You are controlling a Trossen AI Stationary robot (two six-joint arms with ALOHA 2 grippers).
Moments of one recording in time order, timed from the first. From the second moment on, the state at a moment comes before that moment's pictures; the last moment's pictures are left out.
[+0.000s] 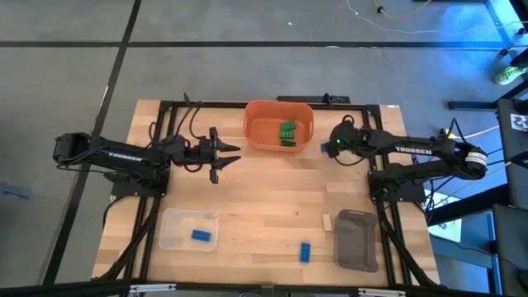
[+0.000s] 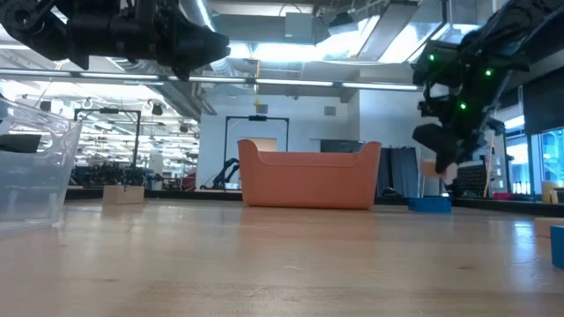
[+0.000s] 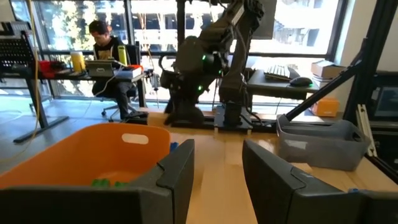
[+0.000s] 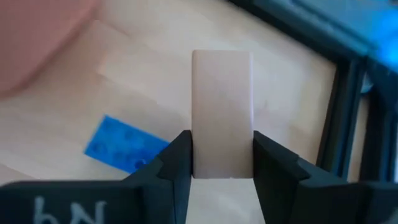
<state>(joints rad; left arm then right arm) 0.12 1.01 0.32 0.80 -0.01 -0.02 -0.41 1.12 0.57 -0.60 0.60 0.53</state>
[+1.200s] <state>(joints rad) 0.06 1.12 0.39 0.81 0.01 0.07 0.04 1.15 0.57 0.43 0.09 -0.07</state>
